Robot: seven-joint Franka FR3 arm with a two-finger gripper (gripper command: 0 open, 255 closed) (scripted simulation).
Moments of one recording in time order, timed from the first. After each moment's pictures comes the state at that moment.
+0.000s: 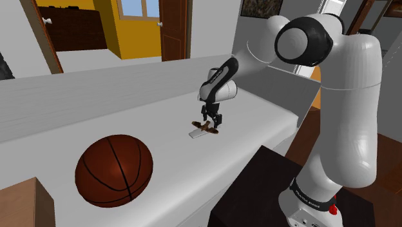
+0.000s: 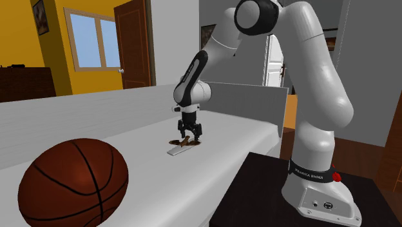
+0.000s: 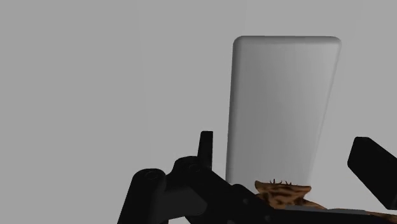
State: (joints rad) arm 0.12 0.39 -0.33 -2.18 0.22 2.53 -1.75
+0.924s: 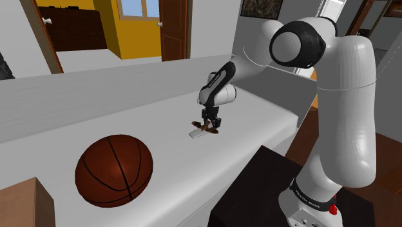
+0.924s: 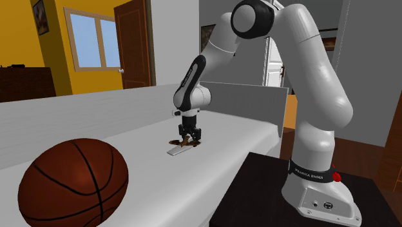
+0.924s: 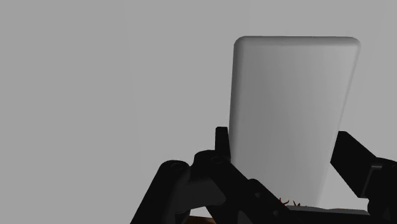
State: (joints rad) arm 0.11 0.44 -0.31 -2.18 0.24 2.57 -1.77
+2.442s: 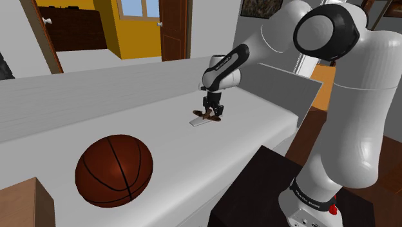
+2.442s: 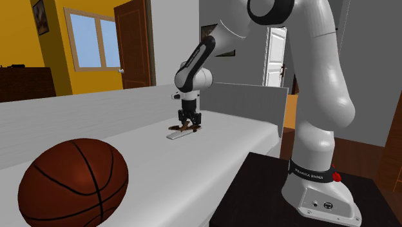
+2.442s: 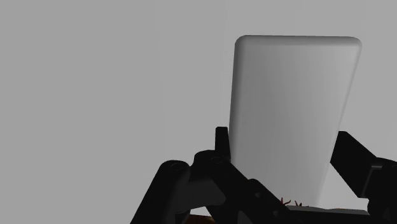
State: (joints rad) arm 0.15 0.26 -0.37 -2.17 0.14 2.40 -1.70
